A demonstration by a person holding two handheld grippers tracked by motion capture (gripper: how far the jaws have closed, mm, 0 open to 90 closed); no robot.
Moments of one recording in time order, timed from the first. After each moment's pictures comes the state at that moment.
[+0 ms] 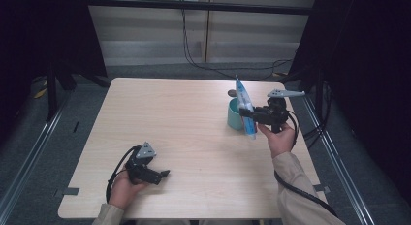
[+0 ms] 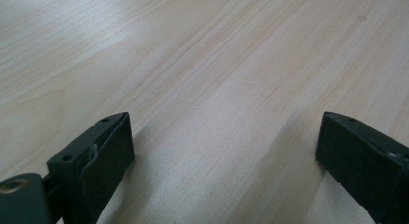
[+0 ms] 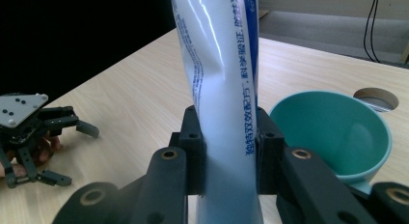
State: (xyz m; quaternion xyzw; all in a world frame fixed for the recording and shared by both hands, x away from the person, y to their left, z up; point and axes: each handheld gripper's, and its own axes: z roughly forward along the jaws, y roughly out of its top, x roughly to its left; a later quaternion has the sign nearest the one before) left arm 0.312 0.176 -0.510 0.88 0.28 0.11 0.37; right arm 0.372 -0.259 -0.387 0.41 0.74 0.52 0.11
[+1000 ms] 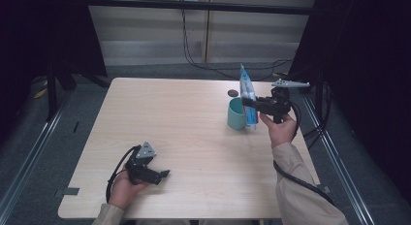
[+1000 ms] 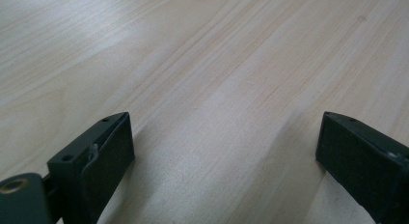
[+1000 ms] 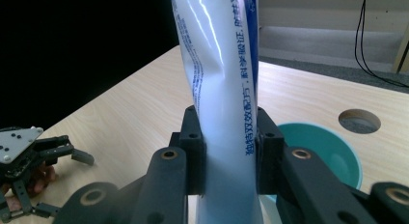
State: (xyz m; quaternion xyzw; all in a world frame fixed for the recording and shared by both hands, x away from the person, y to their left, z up) left arm 0.312 0.176 -0.510 0.88 0.28 0.11 0.37; right arm 0.390 -0.267 -0.371 0.42 0.72 0.55 0.12
